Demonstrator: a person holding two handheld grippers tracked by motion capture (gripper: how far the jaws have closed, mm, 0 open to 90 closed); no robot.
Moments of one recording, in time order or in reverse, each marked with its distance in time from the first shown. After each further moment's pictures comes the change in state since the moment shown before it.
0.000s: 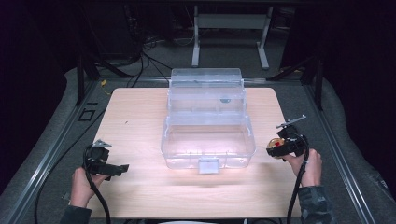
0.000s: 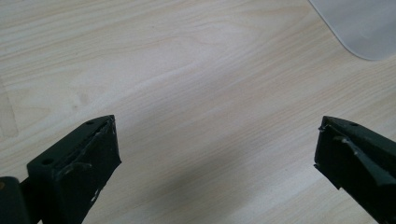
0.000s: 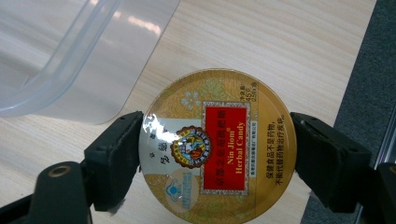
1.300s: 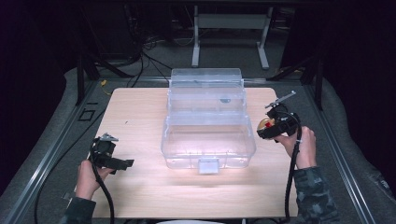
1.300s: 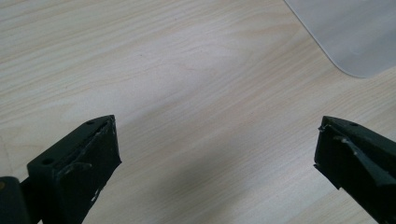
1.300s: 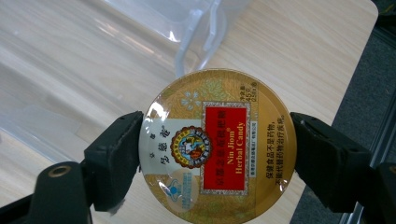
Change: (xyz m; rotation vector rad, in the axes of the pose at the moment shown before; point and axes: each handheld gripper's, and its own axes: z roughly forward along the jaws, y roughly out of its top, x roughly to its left) left arm -0.008 0.025 0.006 0.024 -0.006 0.045; right arm 0.028 0.067 -0.043 -0.059 -0.006 -0.132
